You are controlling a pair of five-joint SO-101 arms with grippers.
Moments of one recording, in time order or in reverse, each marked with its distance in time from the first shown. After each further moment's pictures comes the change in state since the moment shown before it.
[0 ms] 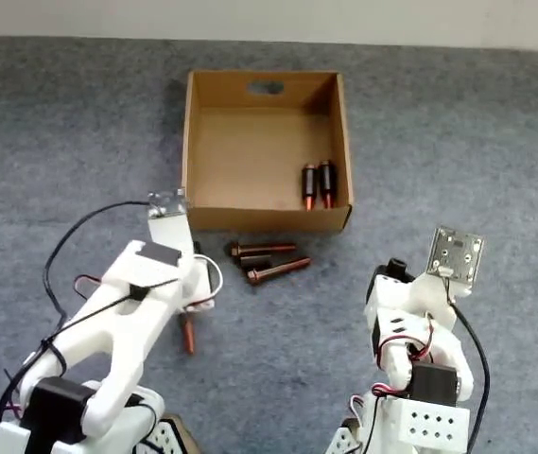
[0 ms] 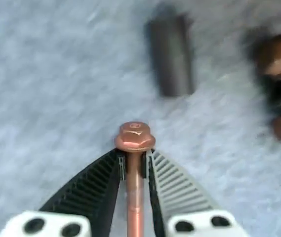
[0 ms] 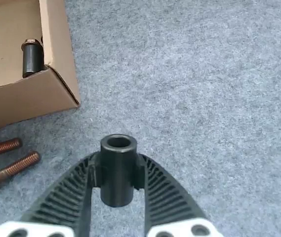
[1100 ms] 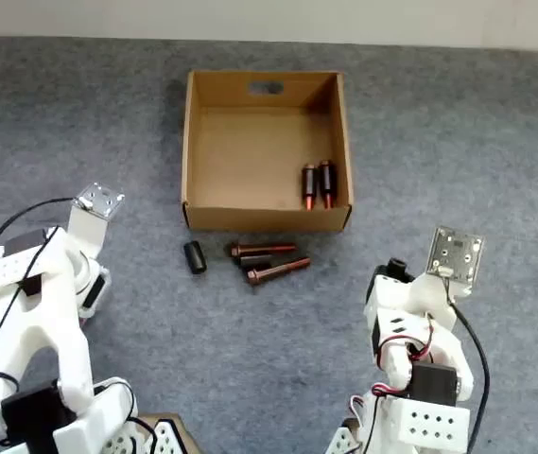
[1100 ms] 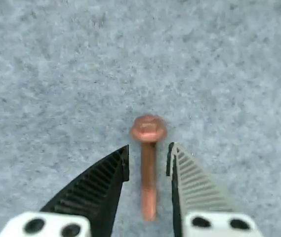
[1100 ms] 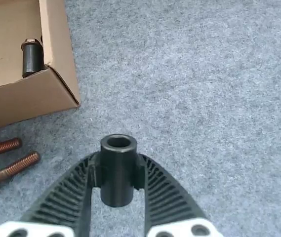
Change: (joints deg) left arm -37.8 1.1 -5.1 3.7 -73.0; right arm -0.1 0.0 0.0 0.0 0.0
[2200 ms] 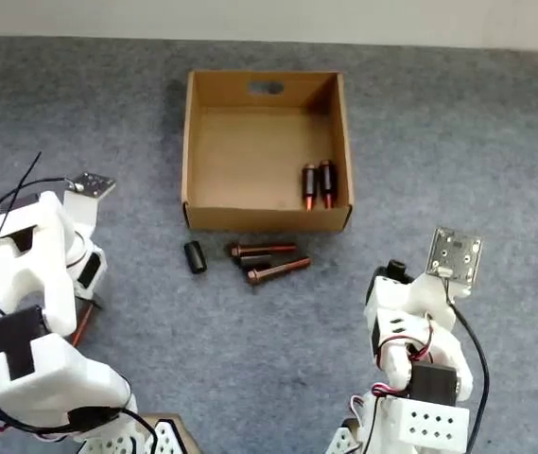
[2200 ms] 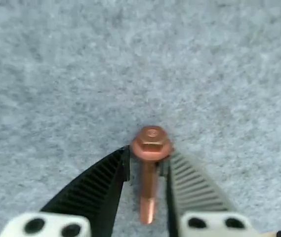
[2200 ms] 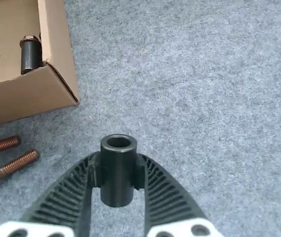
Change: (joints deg) left arm 0.2 23.1 -18.6 9.1 5.7; right arm 0.0 0.0 0.5 0.0 0.0
